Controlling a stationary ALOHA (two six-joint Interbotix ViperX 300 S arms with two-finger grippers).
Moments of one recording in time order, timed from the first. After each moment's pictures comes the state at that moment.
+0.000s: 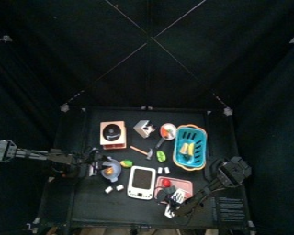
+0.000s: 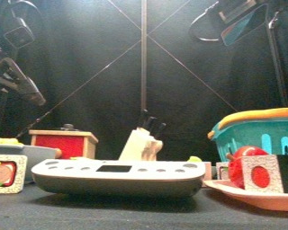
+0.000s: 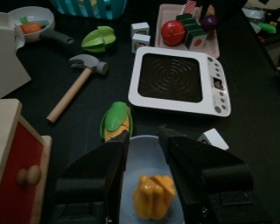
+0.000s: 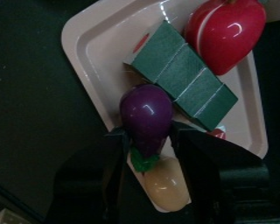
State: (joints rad) left arm 0.00 -0.88 1.31 0.33 0.02 -0.35; right arm 0.61 0.24 0.35 -0.35 1.06 1.35
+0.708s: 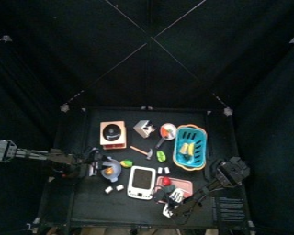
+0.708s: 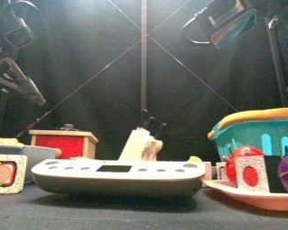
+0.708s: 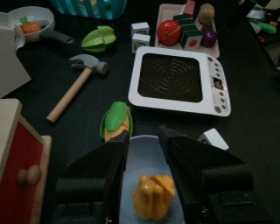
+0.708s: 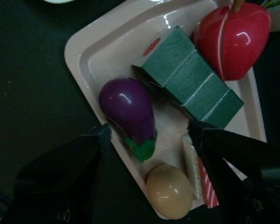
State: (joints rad) left arm 0.00 -0.88 1.31 0.33 0.02 -0.35; right arm 0.61 0.24 0.31 -0.36 1.08 1.35
